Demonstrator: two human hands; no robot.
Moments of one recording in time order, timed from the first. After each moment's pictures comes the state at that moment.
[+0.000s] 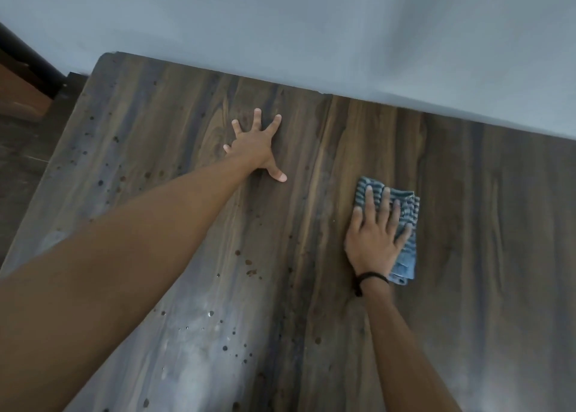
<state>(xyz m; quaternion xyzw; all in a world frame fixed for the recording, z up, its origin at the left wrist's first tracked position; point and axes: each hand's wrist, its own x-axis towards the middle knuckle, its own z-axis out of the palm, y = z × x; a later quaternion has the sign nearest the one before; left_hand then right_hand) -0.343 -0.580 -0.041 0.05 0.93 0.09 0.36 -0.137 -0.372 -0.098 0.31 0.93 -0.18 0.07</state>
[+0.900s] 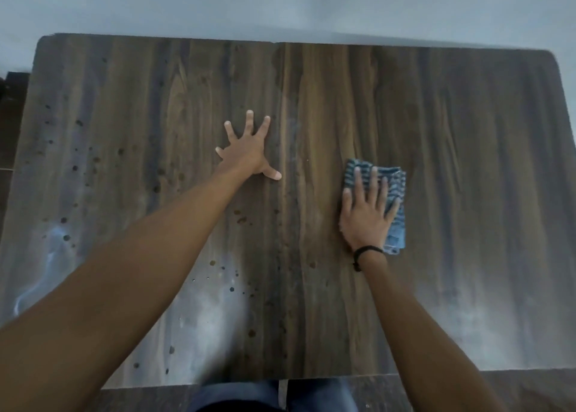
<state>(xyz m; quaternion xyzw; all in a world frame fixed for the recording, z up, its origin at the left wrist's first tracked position) -0.234 -0.558 -0.038 0.10 0.92 0.10 0.37 -0.033 -0.367 -0.091 0.34 0.92 -0.16 0.07</state>
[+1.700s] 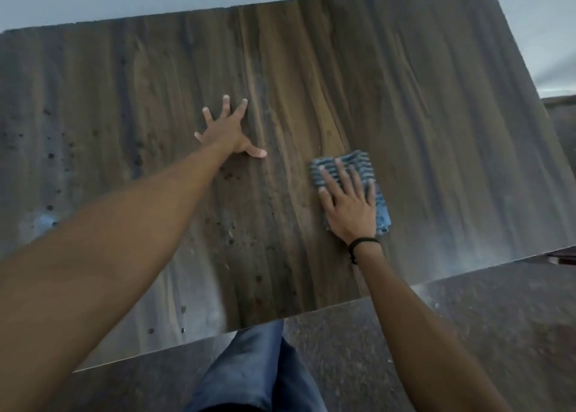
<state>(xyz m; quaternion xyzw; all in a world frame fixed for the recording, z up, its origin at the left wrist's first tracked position) -0.181 -0.578 -0.047 0.15 0.92 0.09 0.36 0.083 -0.416 -0.094 0.26 0.95 -0.17 0.06</state>
